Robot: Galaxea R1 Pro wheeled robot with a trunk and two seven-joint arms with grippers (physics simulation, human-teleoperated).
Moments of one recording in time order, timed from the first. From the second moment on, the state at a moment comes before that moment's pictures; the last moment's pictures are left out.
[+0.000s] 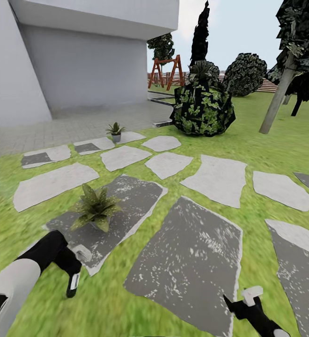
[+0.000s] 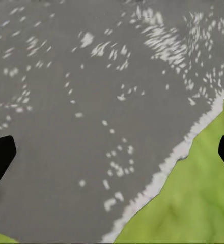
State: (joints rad) left arm -0.88 0.24 -0.04 -0.41 -0.83 0.62 -1.02; right arm -0.40 -0.25 0.12 -0.31 -0.06 -0.41 0.22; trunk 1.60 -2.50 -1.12
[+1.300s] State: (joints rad) left arm -0.79 0.00 -0.32 -0.42 -0.68 0.07 -1.01; right arm -0.43 -0.05 0.26 -0.78 0.20 -0.10 0.86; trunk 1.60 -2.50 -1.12
